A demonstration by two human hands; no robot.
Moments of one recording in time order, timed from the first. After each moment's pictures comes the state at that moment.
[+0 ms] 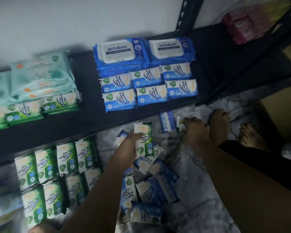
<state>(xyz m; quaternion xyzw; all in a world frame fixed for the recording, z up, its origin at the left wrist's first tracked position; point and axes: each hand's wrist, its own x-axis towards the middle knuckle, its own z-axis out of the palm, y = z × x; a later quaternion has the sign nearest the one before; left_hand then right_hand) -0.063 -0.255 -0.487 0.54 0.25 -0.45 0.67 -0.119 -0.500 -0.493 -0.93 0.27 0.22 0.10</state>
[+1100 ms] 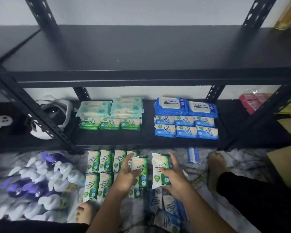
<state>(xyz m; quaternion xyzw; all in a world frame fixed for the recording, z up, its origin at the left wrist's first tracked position) -0.168 -0.068 -0.337 0.72 0.12 -0.26 0.63 -0.190 -0.263 -0.331 -0.57 0.33 0.16 0.74</state>
